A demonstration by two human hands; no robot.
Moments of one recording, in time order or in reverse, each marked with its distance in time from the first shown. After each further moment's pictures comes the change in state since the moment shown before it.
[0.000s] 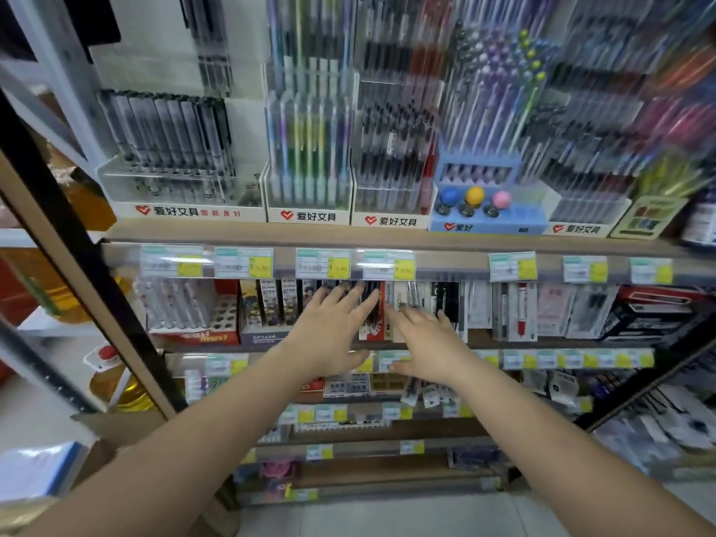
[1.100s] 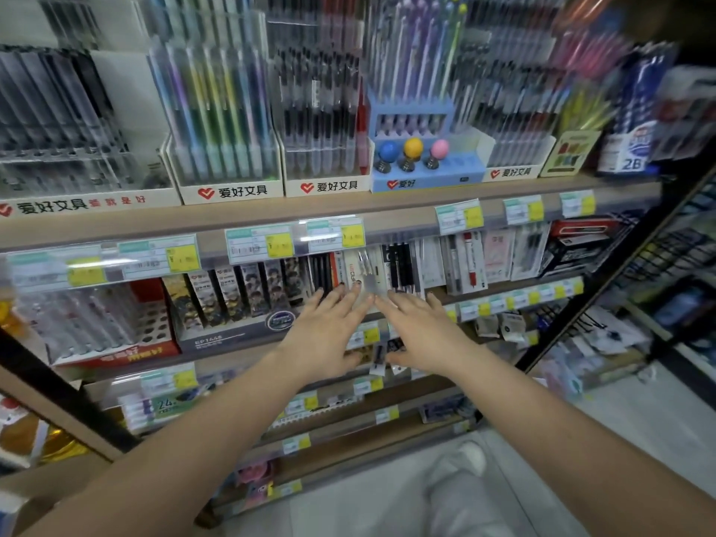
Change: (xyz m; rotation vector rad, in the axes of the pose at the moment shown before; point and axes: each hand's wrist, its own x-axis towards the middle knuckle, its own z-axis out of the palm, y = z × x) left_hand 0.029 0.032 0.050 -0.054 -0.071 0.237; right_hand -0.032 0.025 0.032 -0.074 -0.012 0.127
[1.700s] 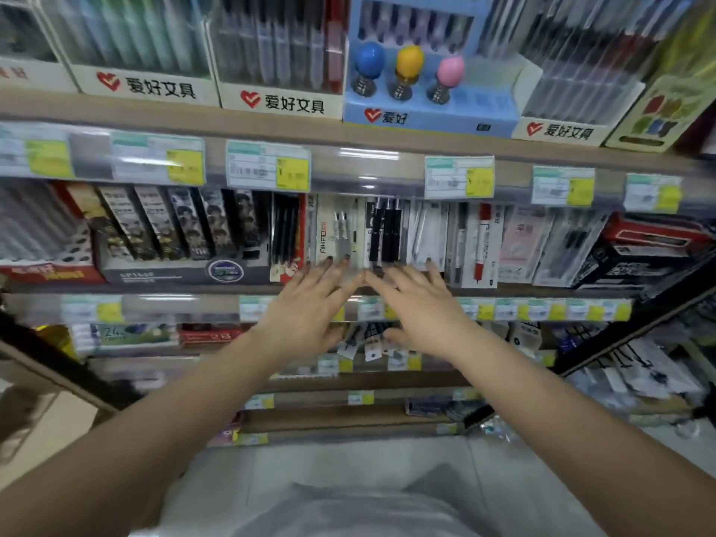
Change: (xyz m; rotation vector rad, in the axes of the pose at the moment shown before) left_hand 0.064 0.043 0.058 -0.023 0.028 -0.212; right_hand 0.040 0.097 0.047 -0.102 0.041 -0.261
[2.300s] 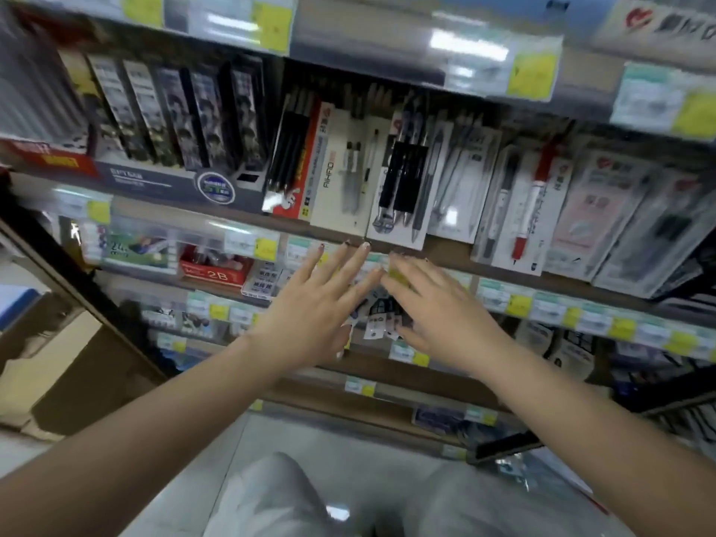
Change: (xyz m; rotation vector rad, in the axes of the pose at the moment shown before) left_hand -0.004 0.065 0.076 0.305 0.340 -0.107; right_hand -0.011 0.044 0.081 -0.121 0.341 -0.339
